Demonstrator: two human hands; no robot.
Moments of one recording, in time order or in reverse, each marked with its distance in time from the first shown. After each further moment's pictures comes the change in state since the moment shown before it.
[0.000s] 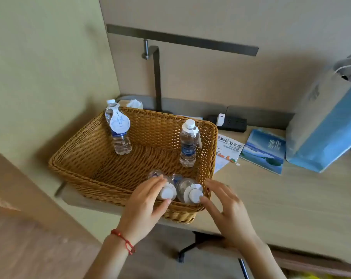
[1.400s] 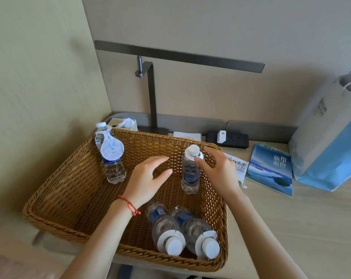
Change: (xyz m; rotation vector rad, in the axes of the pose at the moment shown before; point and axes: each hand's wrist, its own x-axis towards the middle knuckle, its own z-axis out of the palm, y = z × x) left_hand 0.150 -0.065 -0.002 -0.237 0.031 -0.065; right_hand 0.182 0.021 0.027 -0.001 0.220 0.113
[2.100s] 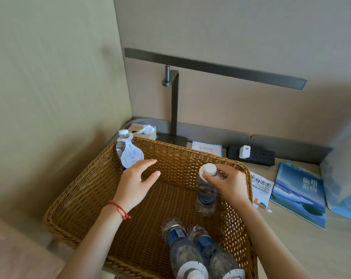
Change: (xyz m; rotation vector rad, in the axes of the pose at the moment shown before) left_hand 0.013 -0.064 -0.043 0.032 0.146 -0.146; right_hand 0.038 0.008 0.043 0.031 -0.104 0.006
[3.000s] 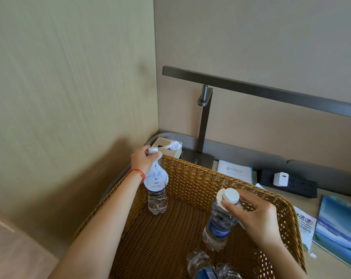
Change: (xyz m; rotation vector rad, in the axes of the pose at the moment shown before) left_hand 0.131 -0.111 -0.019 -0.122 0.123 -0.473; right_hand 0.006 -0.047 0.017 0.186 0.029 -0.202
